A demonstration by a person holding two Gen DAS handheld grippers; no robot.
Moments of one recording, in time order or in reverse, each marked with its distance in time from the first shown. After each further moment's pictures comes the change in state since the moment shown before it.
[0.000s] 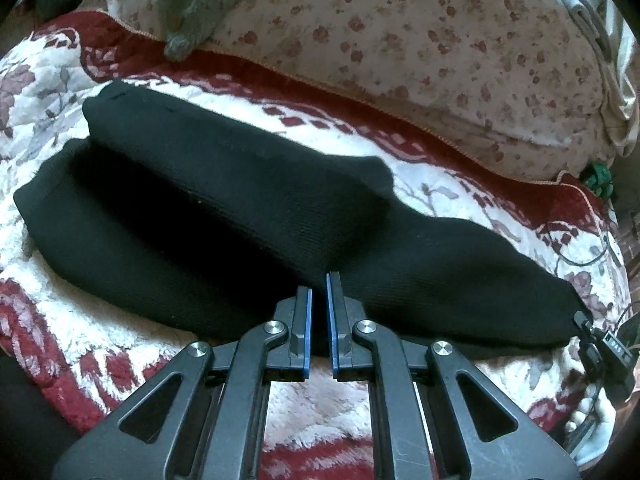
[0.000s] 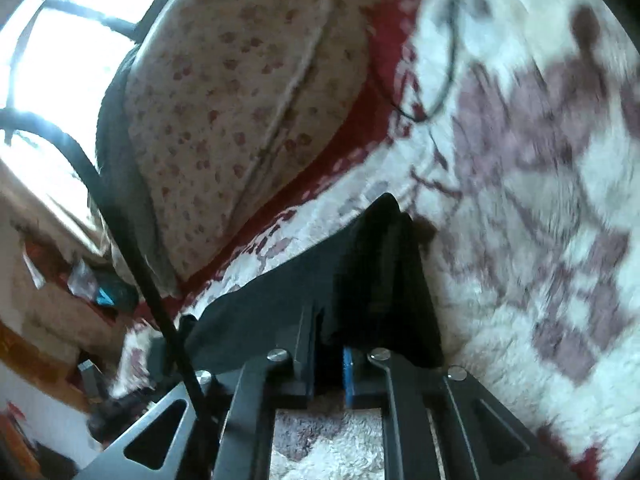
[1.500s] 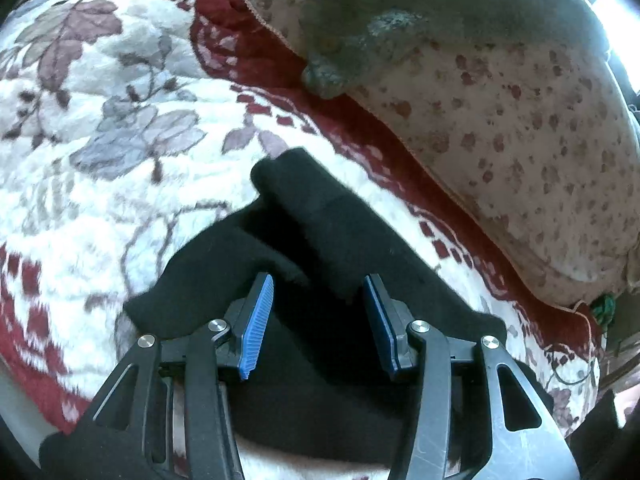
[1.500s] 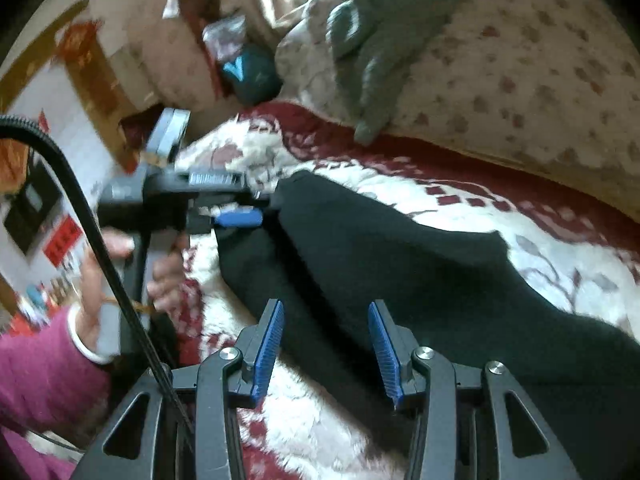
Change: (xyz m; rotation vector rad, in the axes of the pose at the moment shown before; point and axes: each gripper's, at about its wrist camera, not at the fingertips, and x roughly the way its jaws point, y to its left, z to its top) left arm -0.002 0.175 0.085 -0.316 -0.051 0.016; right arm 0.211 0.310 -0.153 -0.842 0.364 0.291
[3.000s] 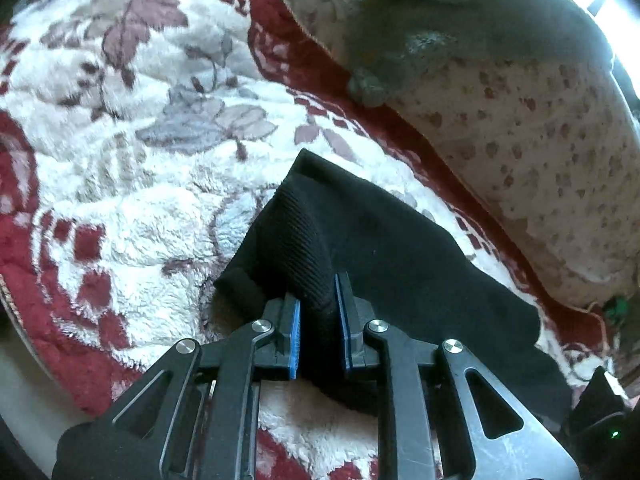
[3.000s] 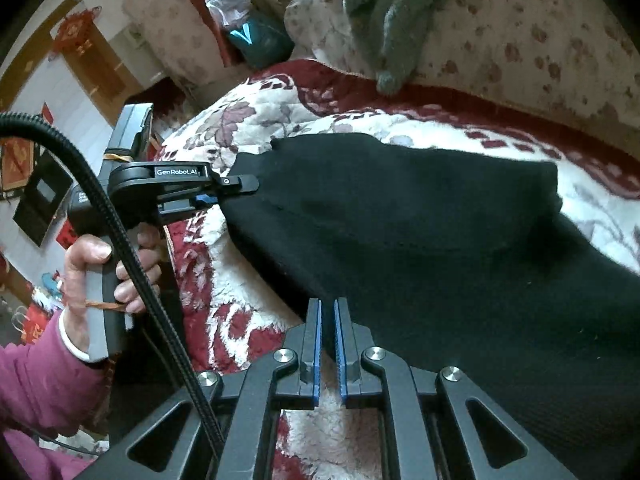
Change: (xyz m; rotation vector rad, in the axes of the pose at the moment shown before) left arm -0.025 0.041 -0.032 -0.015 -0.068 0.067; right arm 0.039 0.009 -0.010 0.065 0.106 0.101
